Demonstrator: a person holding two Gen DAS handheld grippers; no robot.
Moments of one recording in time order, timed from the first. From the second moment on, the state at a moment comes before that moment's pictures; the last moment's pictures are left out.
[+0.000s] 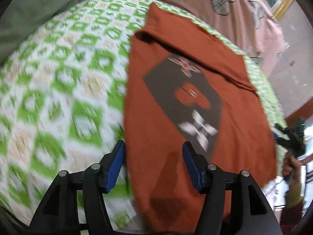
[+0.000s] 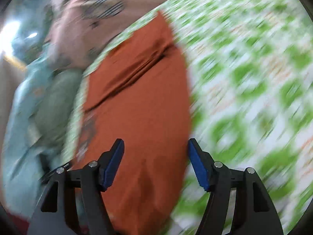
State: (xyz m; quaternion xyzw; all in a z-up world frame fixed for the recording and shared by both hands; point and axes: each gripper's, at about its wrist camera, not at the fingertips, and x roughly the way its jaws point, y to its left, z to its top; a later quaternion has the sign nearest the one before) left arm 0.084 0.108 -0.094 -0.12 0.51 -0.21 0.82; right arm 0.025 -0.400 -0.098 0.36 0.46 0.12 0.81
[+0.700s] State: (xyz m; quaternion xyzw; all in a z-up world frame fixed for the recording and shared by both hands) left arm 0.029 0.105 -0.100 -0.12 0.51 -0.27 0.81; right arm -0.025 -0.371 -0.115 0.36 0.46 0.18 0.79
